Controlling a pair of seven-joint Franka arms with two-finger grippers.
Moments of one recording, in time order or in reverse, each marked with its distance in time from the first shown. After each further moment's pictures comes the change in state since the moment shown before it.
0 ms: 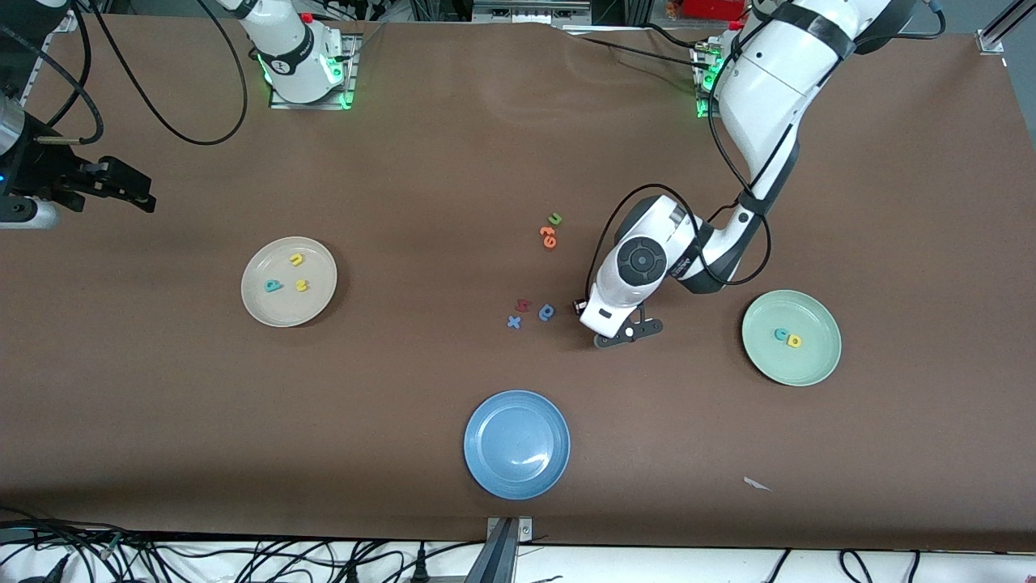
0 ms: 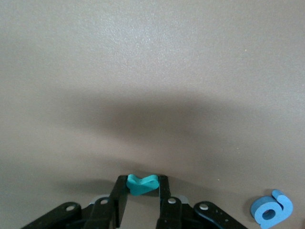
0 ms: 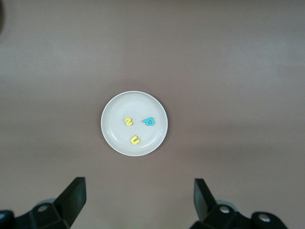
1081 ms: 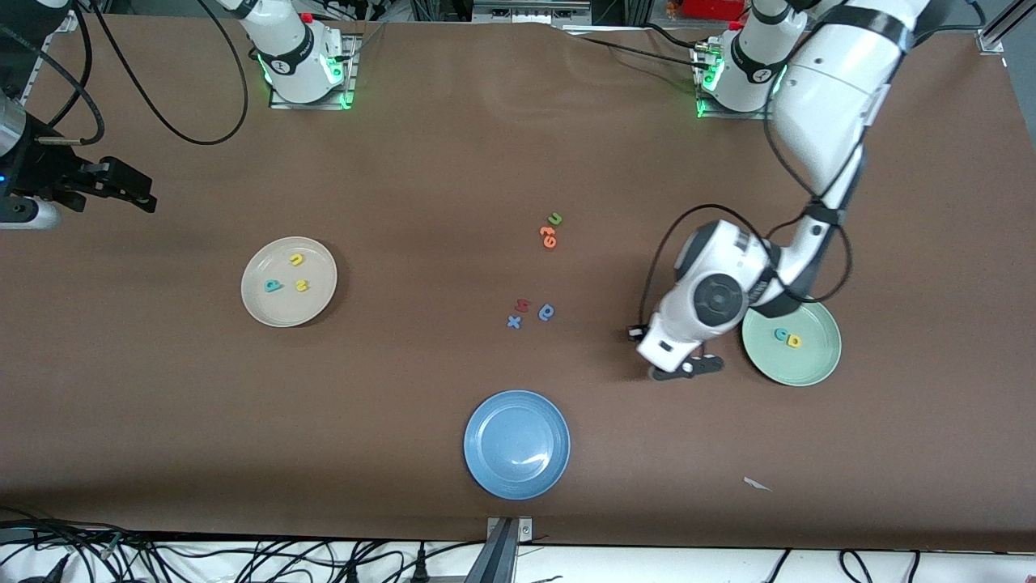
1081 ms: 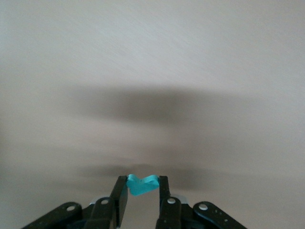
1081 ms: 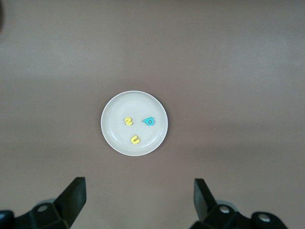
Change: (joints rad) left arm 0.185 -0.029 0.020 0.096 0.000 -0.163 0.360; right arm -0.001 0.000 0.000 -0.003 0.000 0.000 0.004
